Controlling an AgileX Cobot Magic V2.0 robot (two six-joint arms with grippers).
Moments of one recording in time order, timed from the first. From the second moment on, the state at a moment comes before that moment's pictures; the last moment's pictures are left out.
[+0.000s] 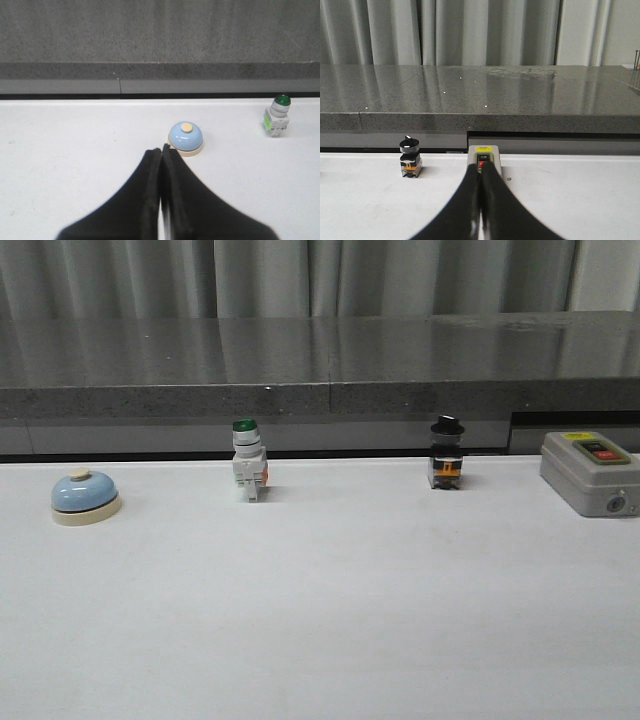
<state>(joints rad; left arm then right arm) -0.01 0.60 -0.54 -0.10 0.42 0.03 0.02 -0.01 0.03 -0.07 -0.02 0.08</state>
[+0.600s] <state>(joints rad) -0.02 1.27 -0.94 -0.11 0.48 0.04 0.02 -0.01 0.03 -0.07 -0.02 0.08</state>
